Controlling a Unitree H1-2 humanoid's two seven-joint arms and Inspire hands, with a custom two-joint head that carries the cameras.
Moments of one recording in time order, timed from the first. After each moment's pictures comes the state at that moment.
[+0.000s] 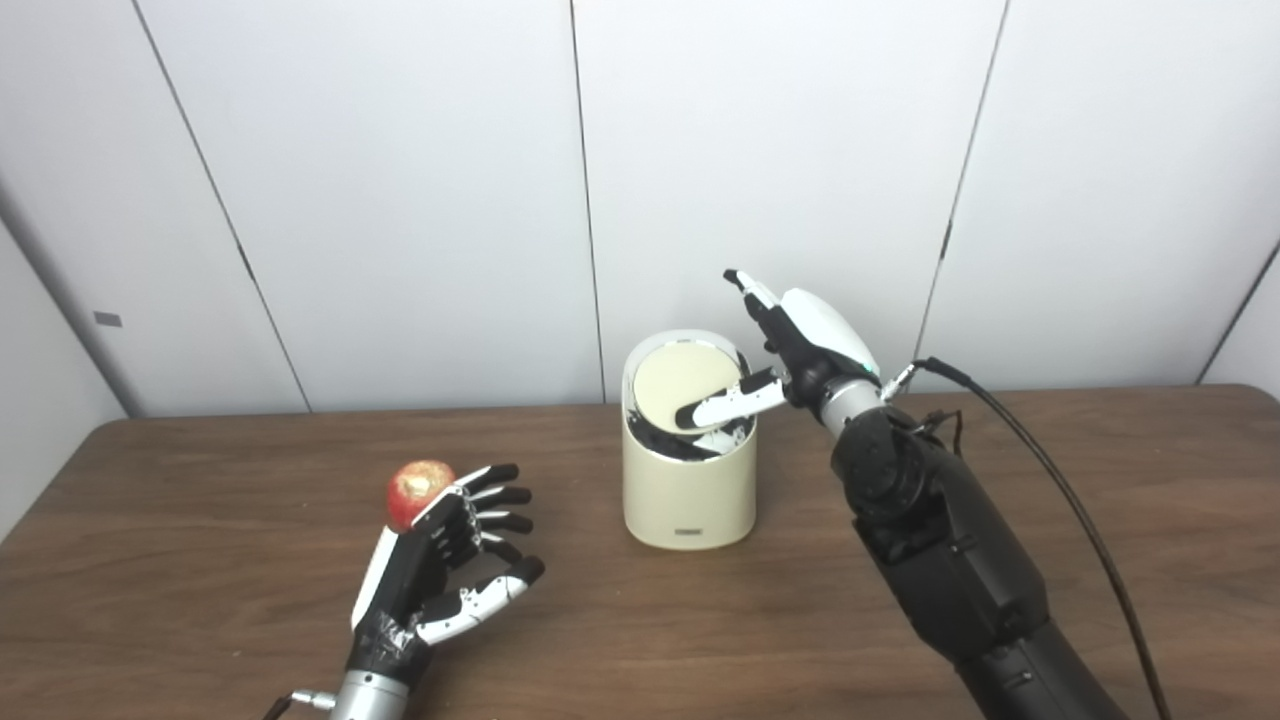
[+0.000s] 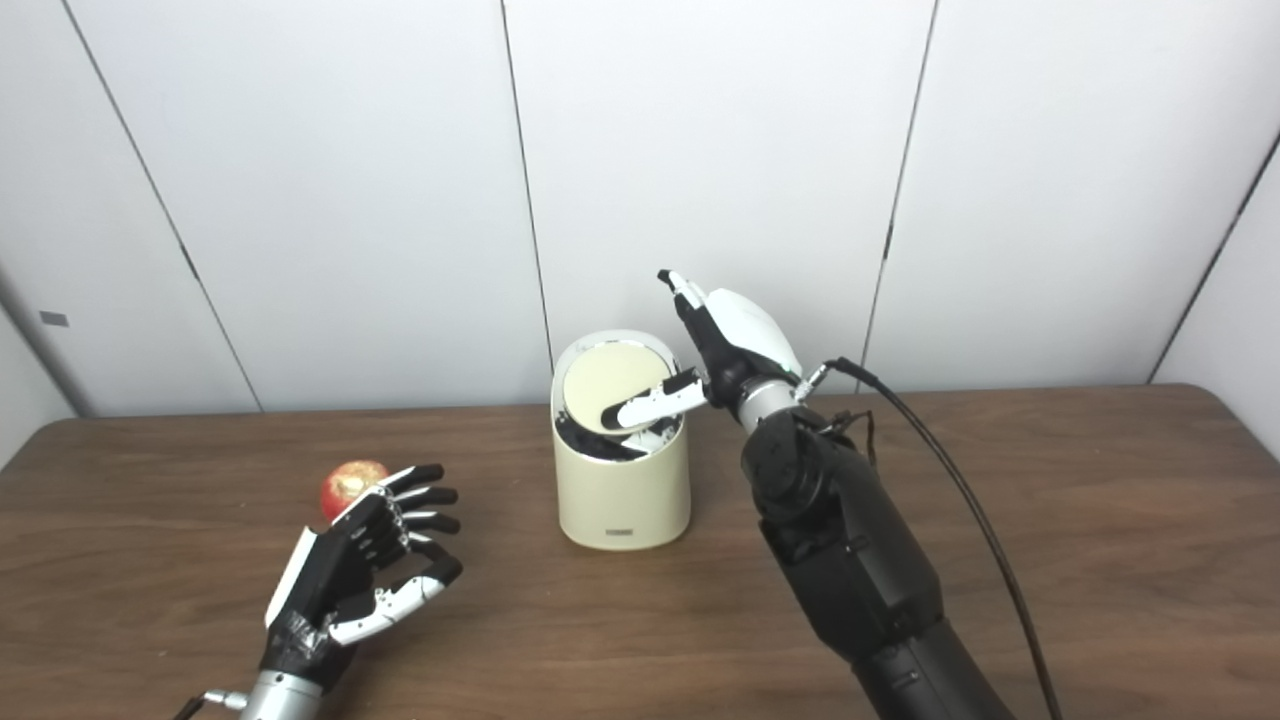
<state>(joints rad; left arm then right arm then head) -0.15 0.13 0.04 0.16 -0.09 -0.33 -0.19 -0.74 -0.15 0.27 0.14 -0.69 0.47 0.20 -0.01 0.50</state>
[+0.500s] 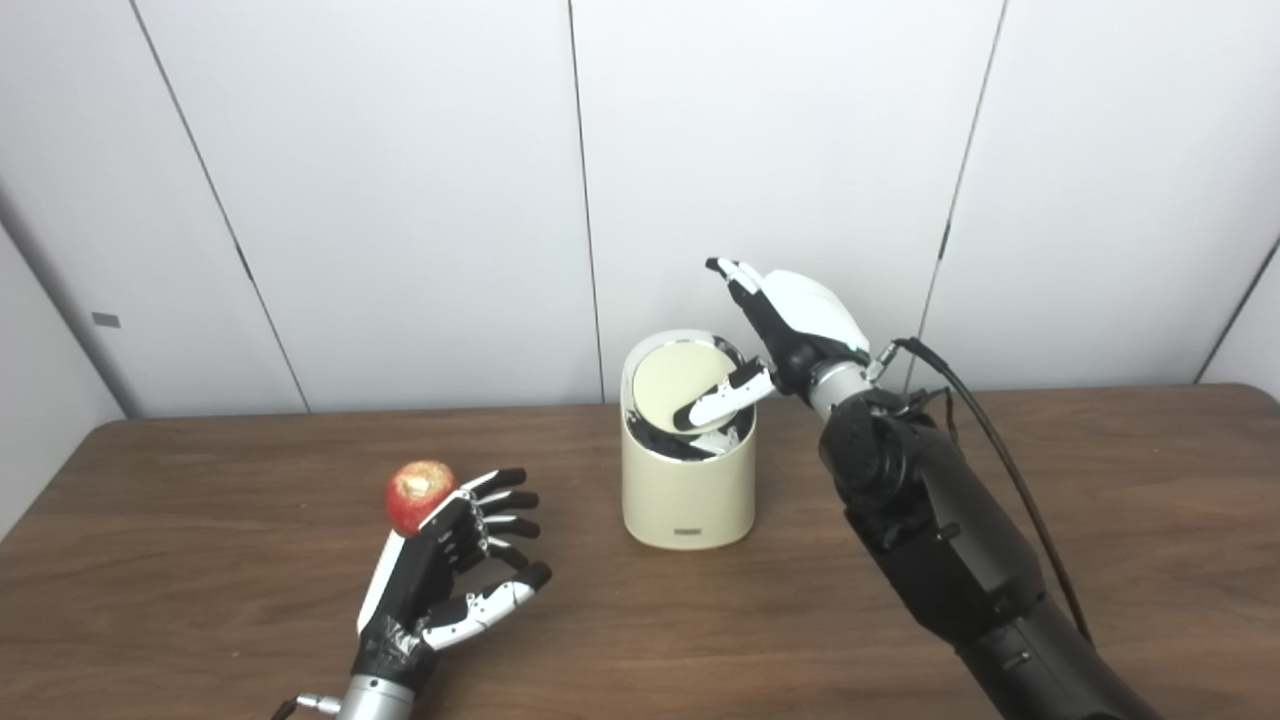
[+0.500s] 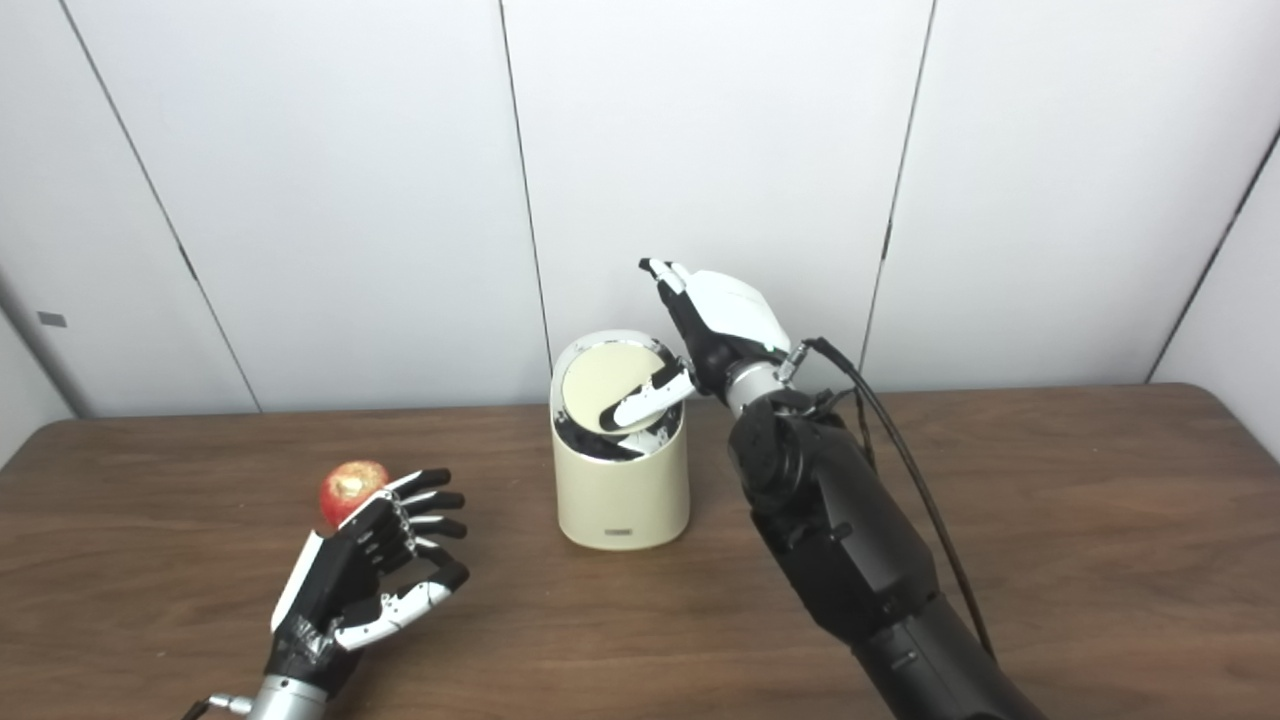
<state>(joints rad) -0.13 0.13 0.03 0.14 -0.09 -0.32 -0.19 -0.79 -0.19 0.36 0.14 -0.81 0.47 0.22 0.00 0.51</state>
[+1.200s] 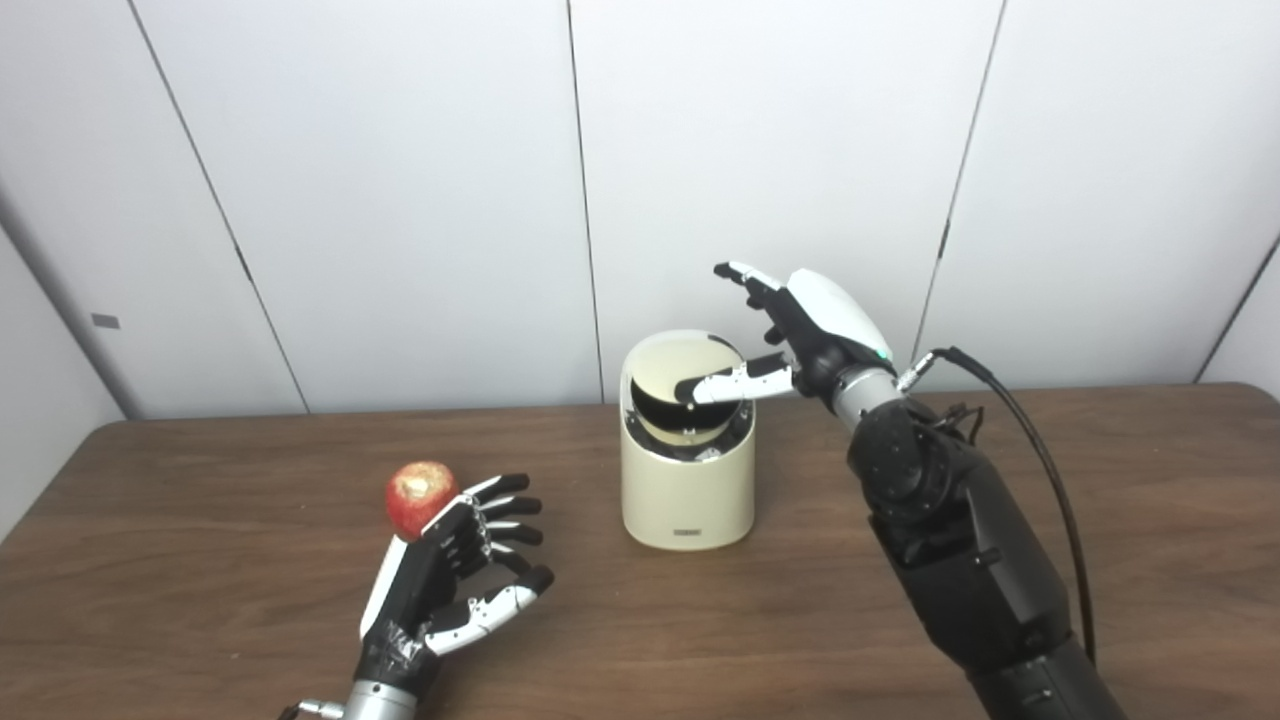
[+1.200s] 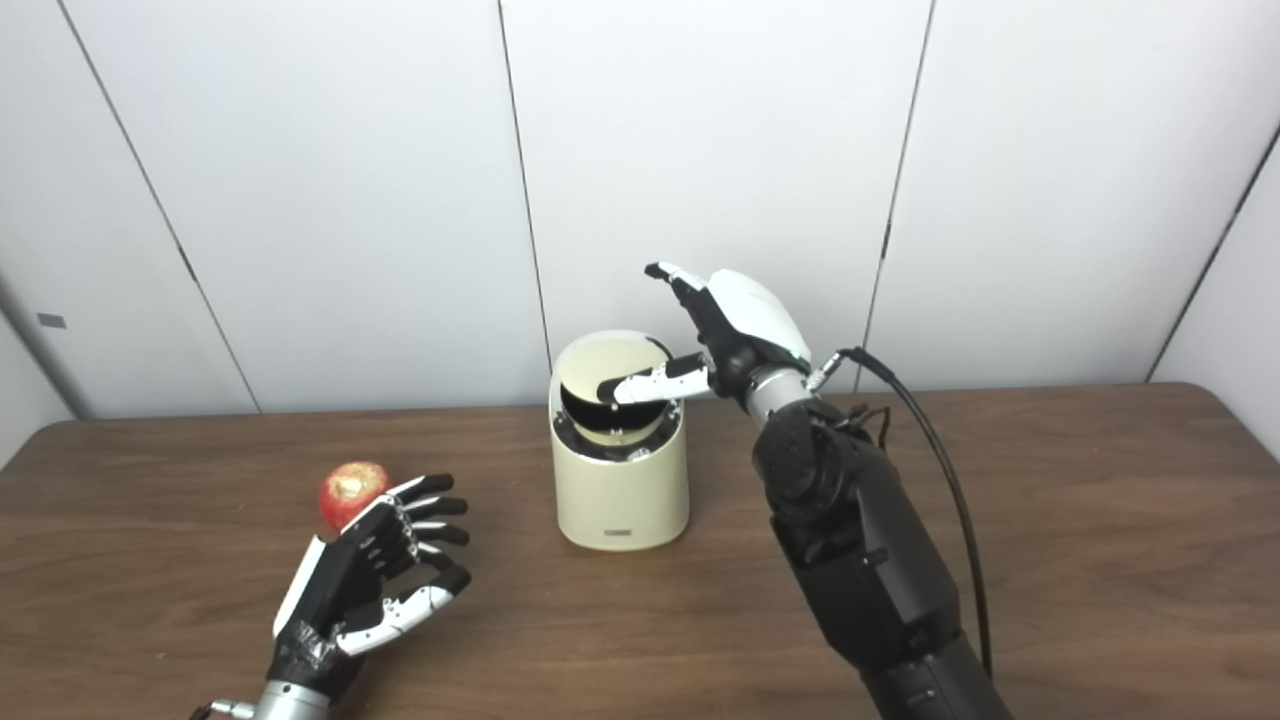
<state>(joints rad) -0.13 0.12 0.02 0.13 -0.09 -0.31 -0.19 -0.71 -0.14 0.19 -0.03 -0.72 0.47 0.28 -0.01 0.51</state>
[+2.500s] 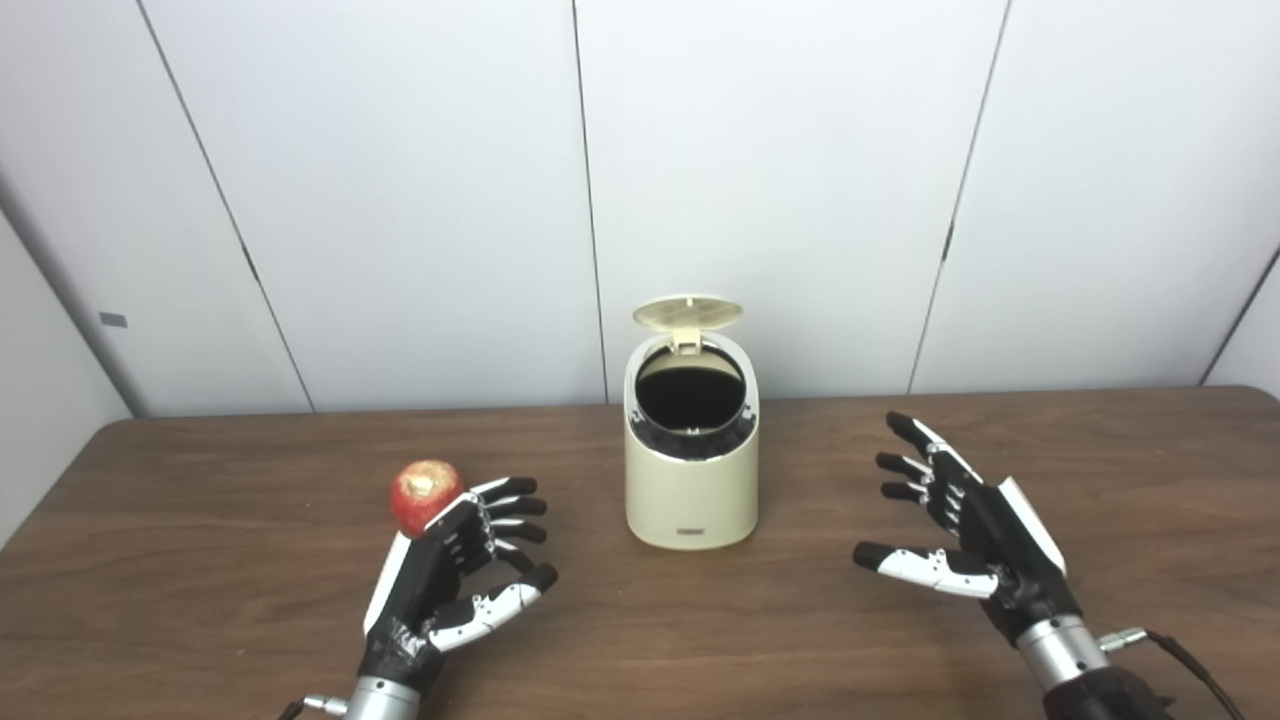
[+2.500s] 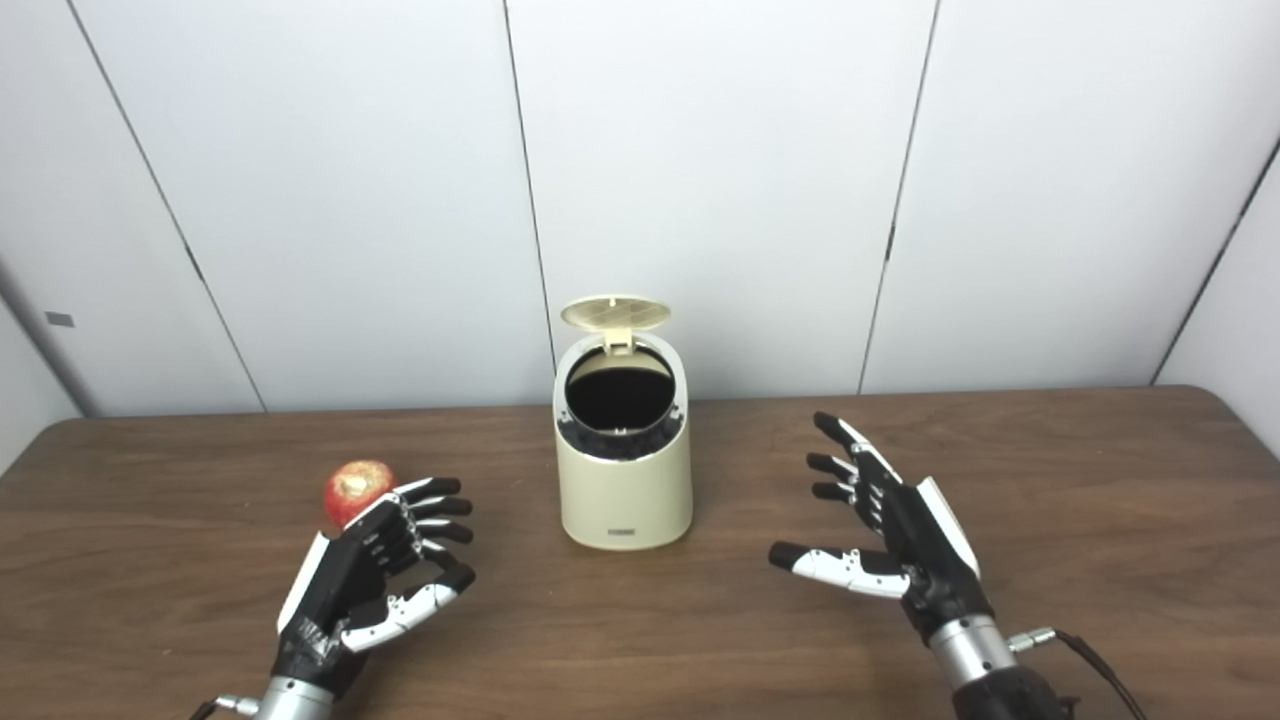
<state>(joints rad) -0.13 0.12 0.03 0.13 -0.08 -0.34 -0.18 -0.18 -0.21 -0.06 0.00 -0.06 -0.08 0.16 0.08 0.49</state>
